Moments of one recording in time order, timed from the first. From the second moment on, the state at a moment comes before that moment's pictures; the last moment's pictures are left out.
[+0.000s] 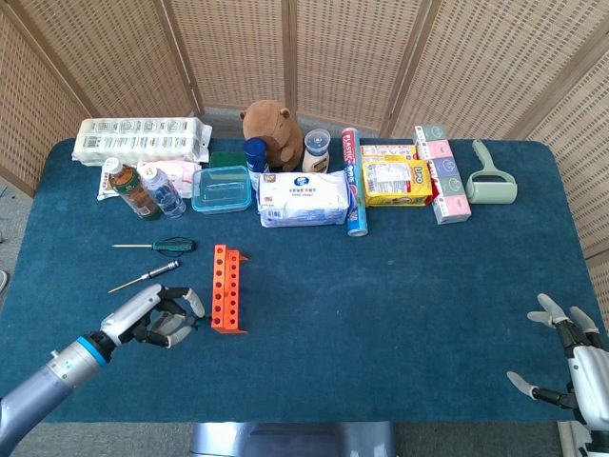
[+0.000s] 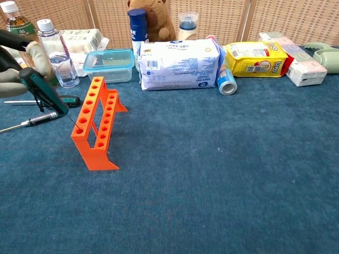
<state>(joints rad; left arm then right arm) -0.59 -0.92 0.03 -1.97 1.55 0.93 -0.85 -0.06 -0.87 -0.01 -2.01 -1.59 1.56 0.16</state>
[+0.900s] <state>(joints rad) -0.65 -0.98 -0.03 -1.93 1.38 0.78 -0.72 -0.07 -0.86 -0.02 -2.00 -1.60 1.57 0.19</state>
